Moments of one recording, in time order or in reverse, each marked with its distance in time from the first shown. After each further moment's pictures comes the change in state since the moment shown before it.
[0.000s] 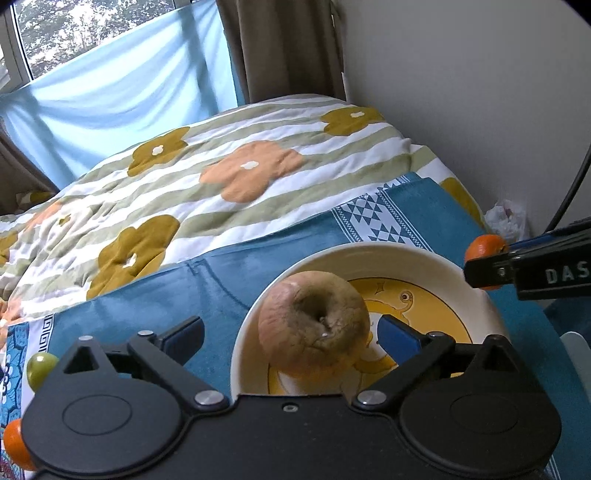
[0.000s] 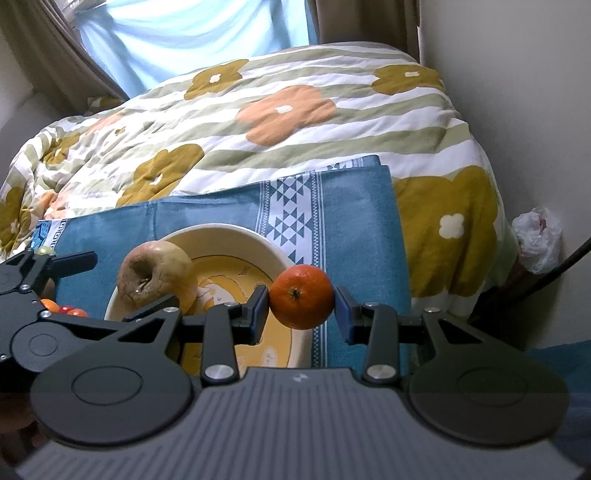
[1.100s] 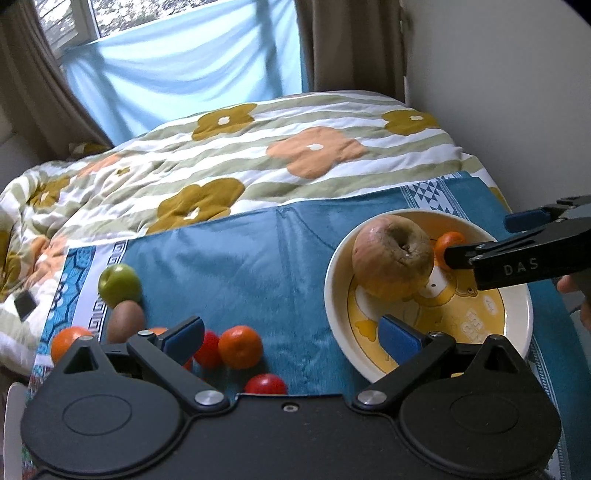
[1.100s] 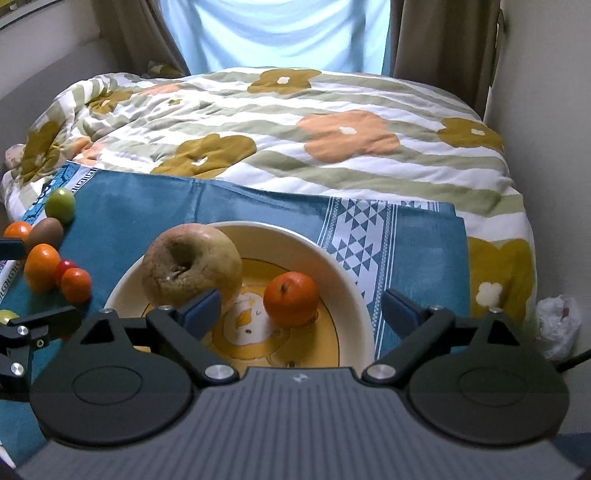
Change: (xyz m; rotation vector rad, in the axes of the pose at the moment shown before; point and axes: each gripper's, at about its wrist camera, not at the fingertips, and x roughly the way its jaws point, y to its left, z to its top) left arm -0.059 0.046 -0.049 -0.171 0.036 0.109; right arm 0.027 0.046 -0.010 -0.279 -0.071 0.047
